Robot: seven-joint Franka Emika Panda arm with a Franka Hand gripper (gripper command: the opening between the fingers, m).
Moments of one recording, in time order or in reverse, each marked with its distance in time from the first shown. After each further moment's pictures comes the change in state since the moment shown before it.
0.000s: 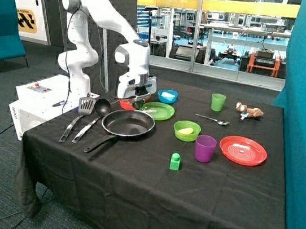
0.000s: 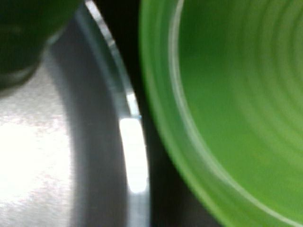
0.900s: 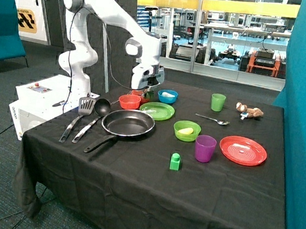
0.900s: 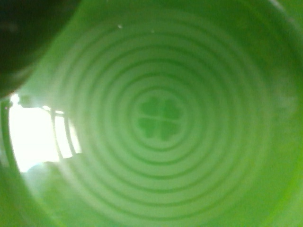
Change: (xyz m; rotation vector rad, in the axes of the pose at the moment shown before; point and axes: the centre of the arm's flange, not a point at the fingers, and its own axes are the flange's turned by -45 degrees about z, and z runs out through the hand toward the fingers) arm -0.020 -0.081 -0.023 -0.002 0.001 -0.168
